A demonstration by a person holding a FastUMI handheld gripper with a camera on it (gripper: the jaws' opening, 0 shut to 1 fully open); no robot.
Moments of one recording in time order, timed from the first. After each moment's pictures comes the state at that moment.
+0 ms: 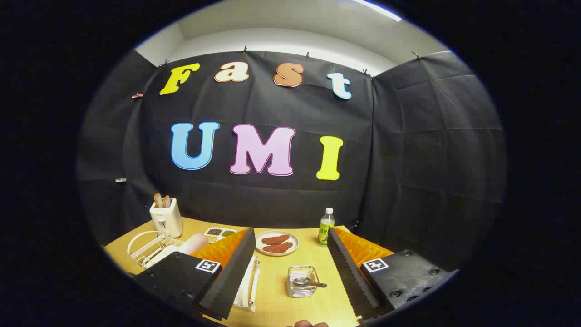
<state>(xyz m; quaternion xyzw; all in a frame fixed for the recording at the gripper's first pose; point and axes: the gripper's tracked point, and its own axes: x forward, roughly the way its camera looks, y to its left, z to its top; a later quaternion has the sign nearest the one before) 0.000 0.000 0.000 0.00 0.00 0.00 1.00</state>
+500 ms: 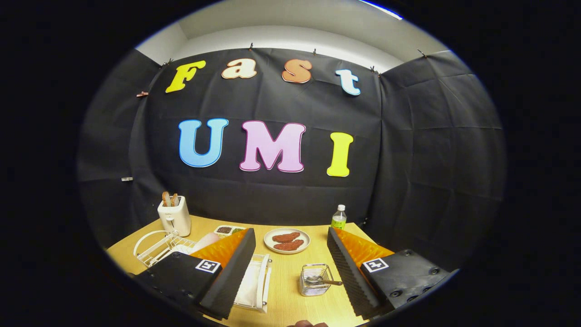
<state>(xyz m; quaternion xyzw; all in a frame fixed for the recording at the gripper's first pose) 0.001 0.026 -0.004 -0.01 0.01 0.02 1.00</state>
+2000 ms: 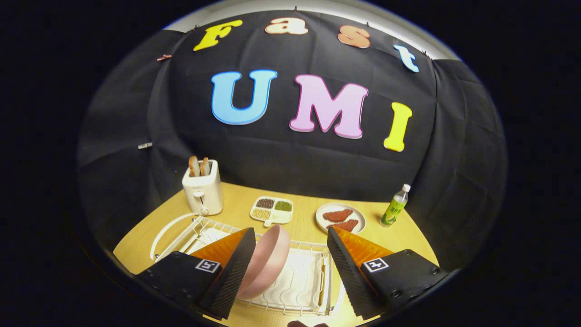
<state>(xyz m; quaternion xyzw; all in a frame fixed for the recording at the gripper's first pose) 0.084 0.205 -0.090 -0.06 0.19 0.09 0.98</state>
